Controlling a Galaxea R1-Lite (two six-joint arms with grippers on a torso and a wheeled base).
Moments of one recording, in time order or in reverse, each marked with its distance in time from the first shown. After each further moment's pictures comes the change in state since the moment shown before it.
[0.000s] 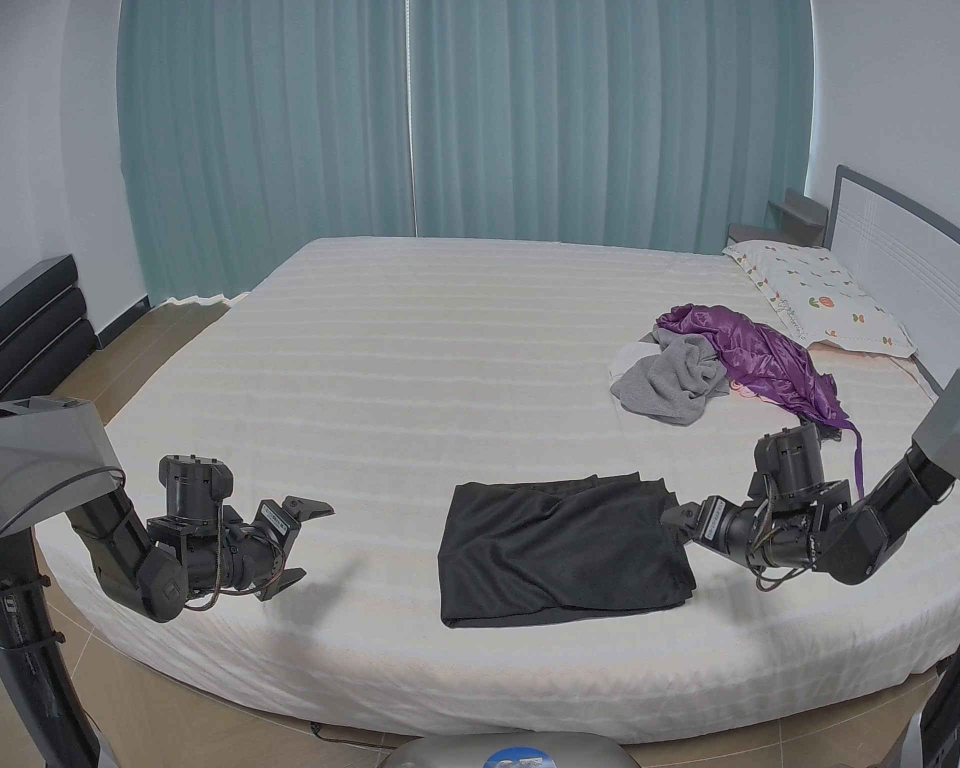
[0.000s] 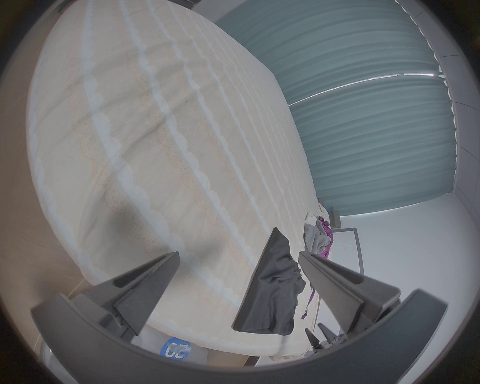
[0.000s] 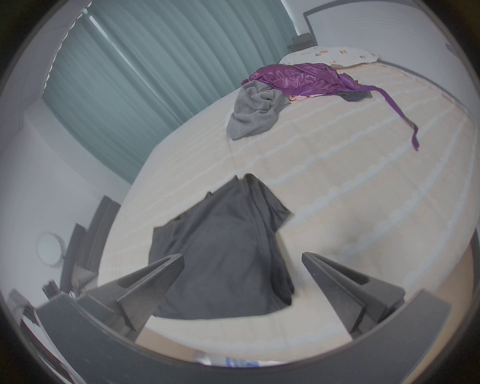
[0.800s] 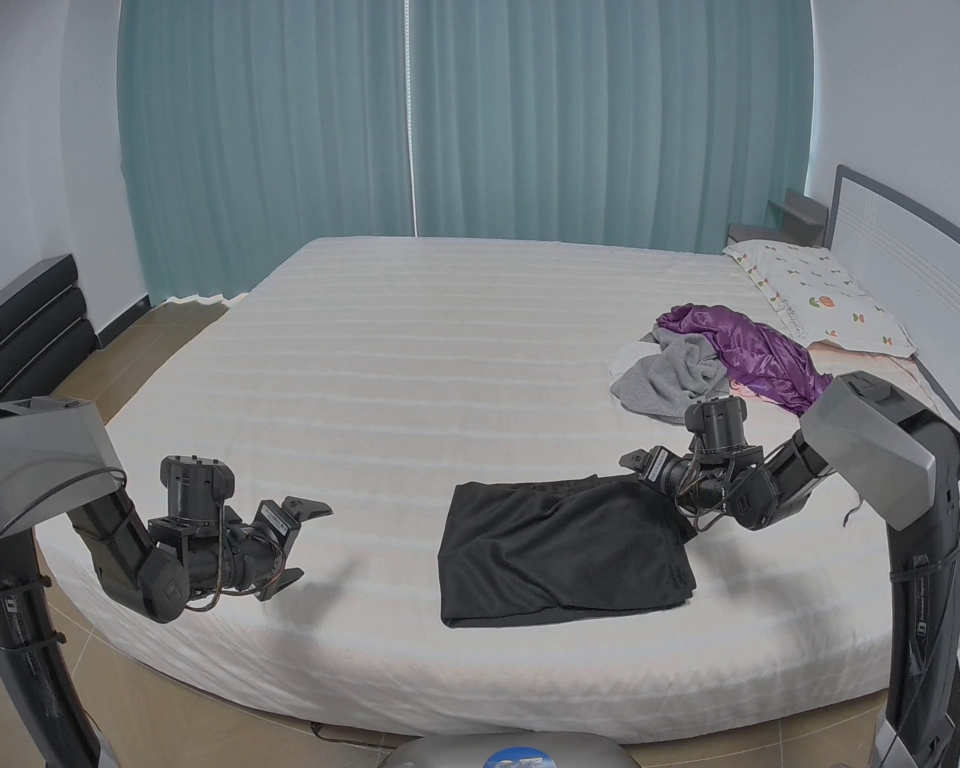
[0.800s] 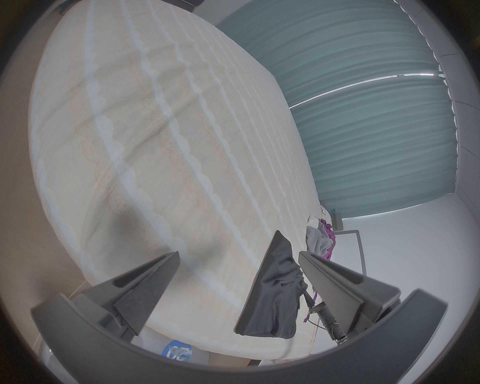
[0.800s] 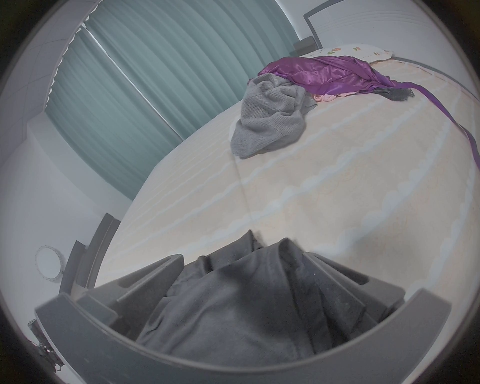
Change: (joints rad) left arm -0.004 0.001 0.000 0.000 0.029 0.000; right arm -0.062 0.454 -0.595 0.016 0.020 -0.001
